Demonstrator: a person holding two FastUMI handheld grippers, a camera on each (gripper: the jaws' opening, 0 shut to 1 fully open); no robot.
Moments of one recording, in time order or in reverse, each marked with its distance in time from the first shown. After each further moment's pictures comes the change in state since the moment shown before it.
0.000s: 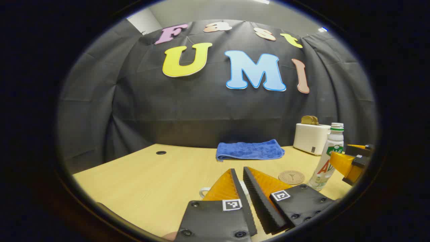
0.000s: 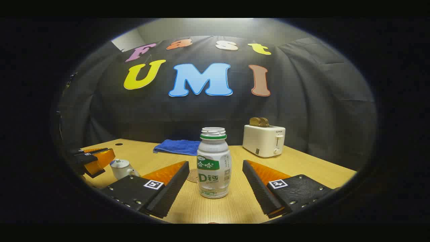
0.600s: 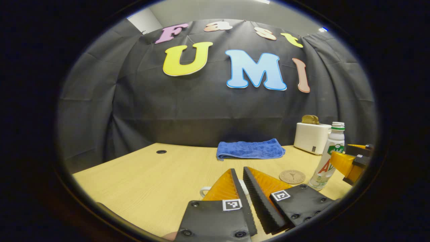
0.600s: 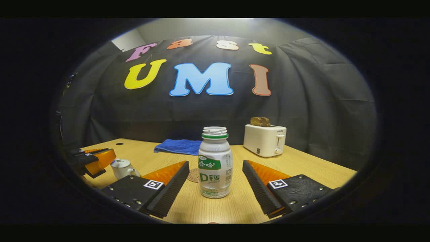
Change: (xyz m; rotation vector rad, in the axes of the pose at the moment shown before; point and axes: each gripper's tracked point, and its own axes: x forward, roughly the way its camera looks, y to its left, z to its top) left arm 0.001 0.001 -0.003 -0.001 0.008 0.000; right arm 0.000 0.002 -0.001 -0.002 0.007 0.006
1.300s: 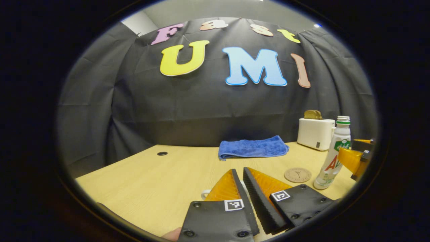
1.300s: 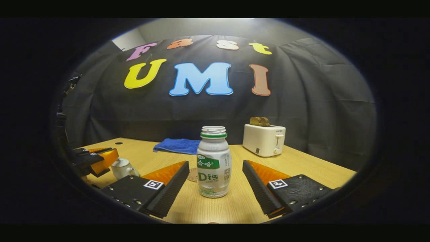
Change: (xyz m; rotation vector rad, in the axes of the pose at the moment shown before) left arm 0.020 0.004 -0.003 0.034 0.013 0.016; right arm -0.002 -0.002 -0.001 -0.001 0.003 -0.003
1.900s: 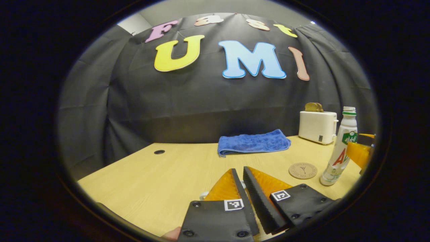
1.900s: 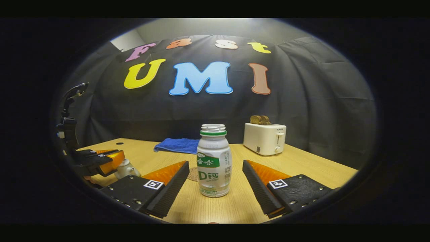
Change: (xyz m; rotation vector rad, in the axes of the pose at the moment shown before) left arm 0.019 -0.005 -0.012 0.044 0.032 -0.015; right arm 0.001 0.001 -0.004 0.010 0.004 0.006
